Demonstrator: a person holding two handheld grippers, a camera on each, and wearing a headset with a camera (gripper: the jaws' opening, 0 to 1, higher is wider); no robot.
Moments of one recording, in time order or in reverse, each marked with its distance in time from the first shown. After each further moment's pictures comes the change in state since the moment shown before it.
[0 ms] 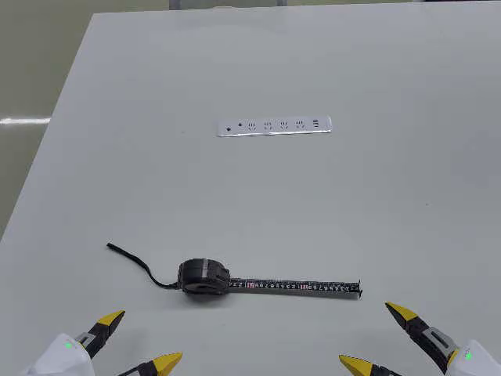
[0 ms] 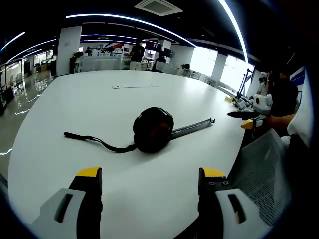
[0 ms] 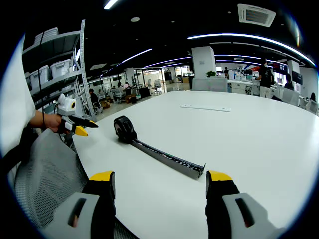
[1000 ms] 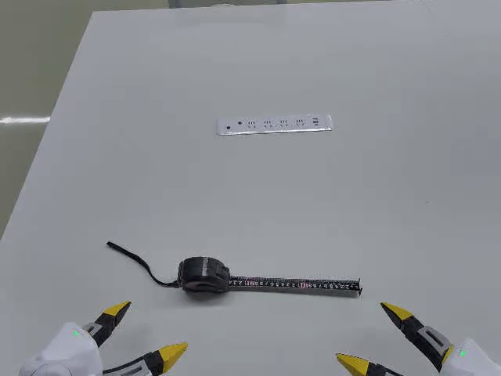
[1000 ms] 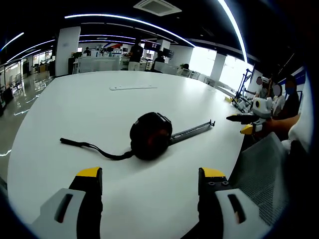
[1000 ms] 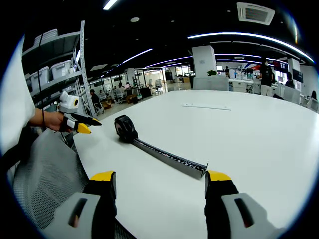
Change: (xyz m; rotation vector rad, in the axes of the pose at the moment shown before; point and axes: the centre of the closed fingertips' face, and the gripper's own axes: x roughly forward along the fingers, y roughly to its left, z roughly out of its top) left arm 0.013 -0.007 0.014 0.008 0.003 -0.010; right arm 0.006 0.001 -0.002 0.008 -0.001 0.015
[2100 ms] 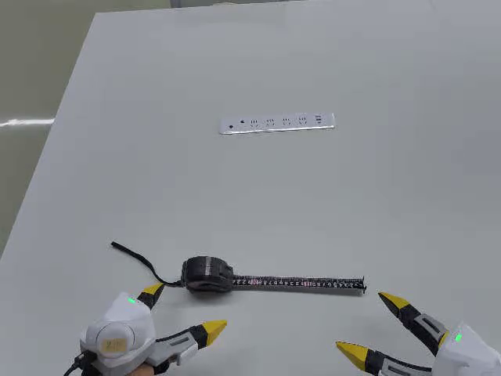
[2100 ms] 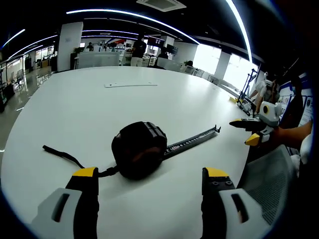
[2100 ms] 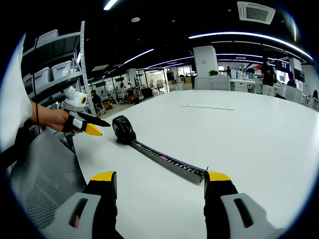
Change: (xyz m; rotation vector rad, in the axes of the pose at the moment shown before) left arm 0.053 -0.020 0.018 -0.030 0.036 0.026; right arm 0.013 -0.008 0.000 0.003 -0.005 0.017
